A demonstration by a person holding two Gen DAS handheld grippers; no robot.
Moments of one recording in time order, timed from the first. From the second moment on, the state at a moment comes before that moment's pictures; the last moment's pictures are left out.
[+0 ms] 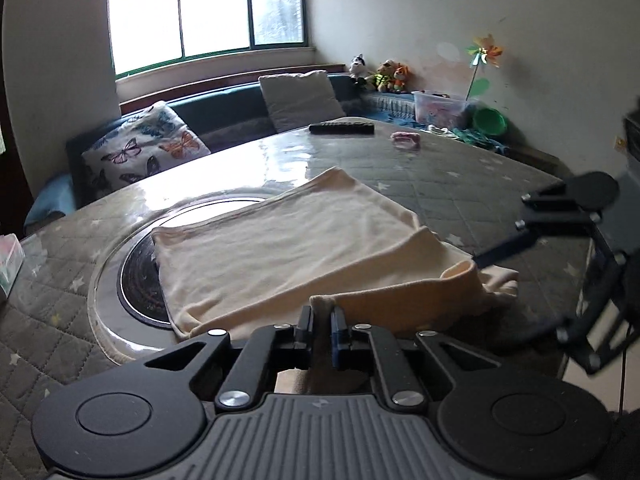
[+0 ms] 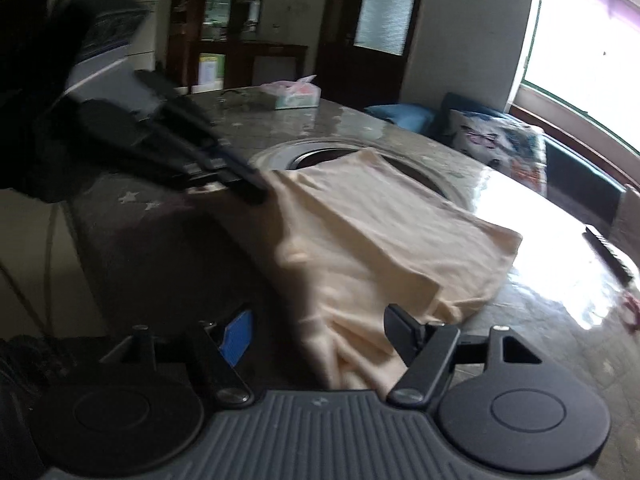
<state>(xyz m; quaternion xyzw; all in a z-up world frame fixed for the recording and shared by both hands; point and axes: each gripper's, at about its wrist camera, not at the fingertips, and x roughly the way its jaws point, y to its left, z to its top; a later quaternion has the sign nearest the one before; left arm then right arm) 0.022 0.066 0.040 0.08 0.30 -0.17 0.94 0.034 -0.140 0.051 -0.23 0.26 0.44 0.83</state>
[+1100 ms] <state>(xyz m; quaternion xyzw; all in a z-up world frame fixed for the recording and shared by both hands) -0.057 0.061 0.029 0.22 0.25 -0.16 0.93 0.043 -0.153 0.089 -0.11 0.25 0.40 0.87</state>
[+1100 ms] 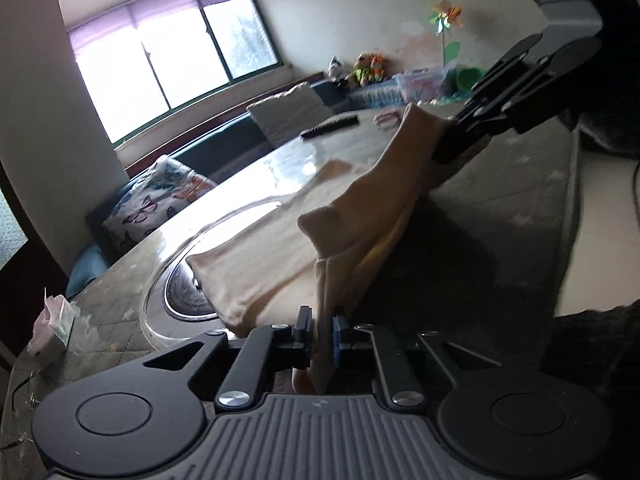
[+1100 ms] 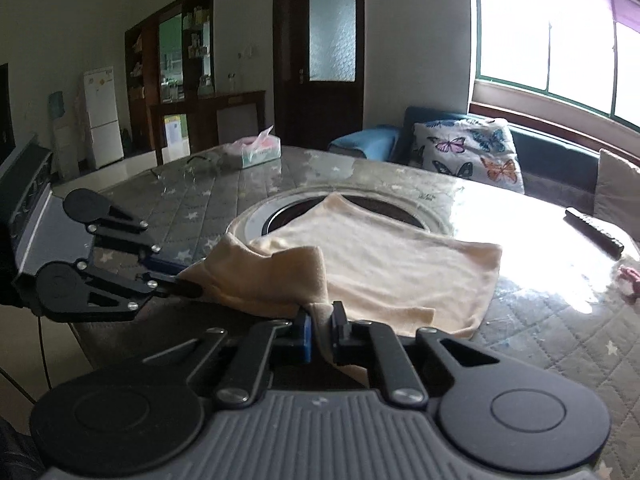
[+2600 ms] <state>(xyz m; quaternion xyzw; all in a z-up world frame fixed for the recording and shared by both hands) 0.128 0.102 0.022 0.06 0.35 -0.05 0.93 0.213 -0.139 0.047 -0.01 0.35 0.29 0.89</state>
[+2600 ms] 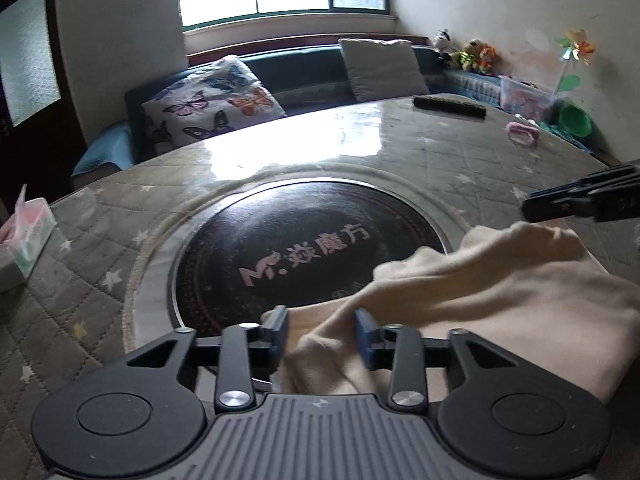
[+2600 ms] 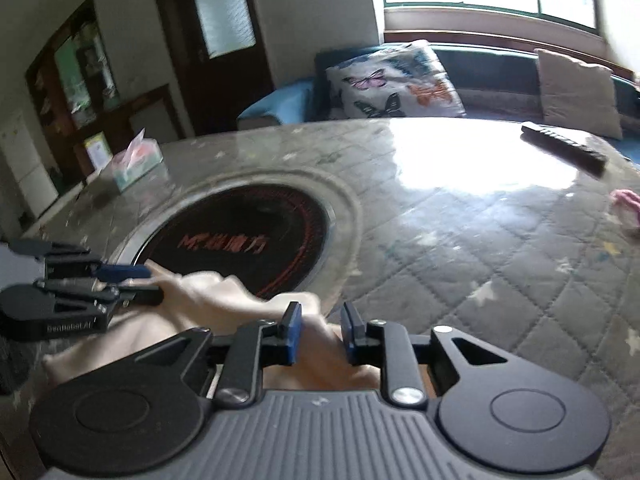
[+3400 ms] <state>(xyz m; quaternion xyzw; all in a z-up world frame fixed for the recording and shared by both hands) 0.165 0.082 0.009 0.05 0.38 0.00 0.92 0.205 -0.087 0.032 -0.06 0.36 0.30 0.88</state>
